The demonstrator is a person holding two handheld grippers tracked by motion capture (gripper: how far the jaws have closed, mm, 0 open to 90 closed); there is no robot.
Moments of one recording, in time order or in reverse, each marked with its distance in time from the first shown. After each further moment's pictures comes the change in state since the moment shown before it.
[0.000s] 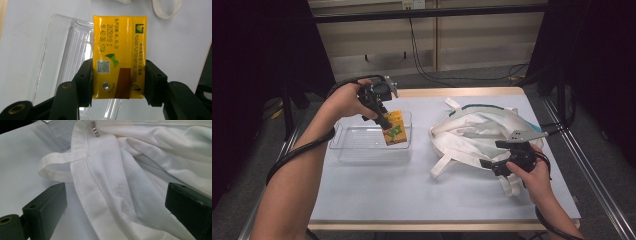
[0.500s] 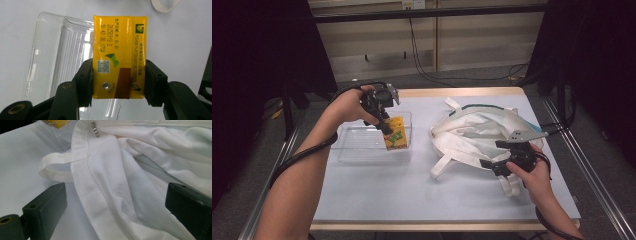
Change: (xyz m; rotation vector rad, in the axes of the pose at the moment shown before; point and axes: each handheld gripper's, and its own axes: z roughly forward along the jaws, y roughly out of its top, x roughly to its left) left arm -0.001 -0.003 0.018 0.014 -0.029 0.043; right arm 0.001 0.001 -0.001 -0.003 0.001 -0.004
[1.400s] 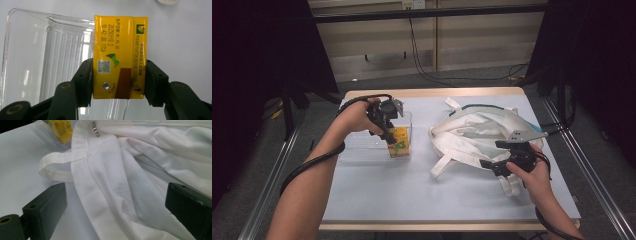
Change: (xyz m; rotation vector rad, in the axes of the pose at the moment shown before) left arm -0.001 -0.003 0.039 0.010 -0.020 0.051; right arm 0.001 0.000 0.000 0.001 -0.003 0.000
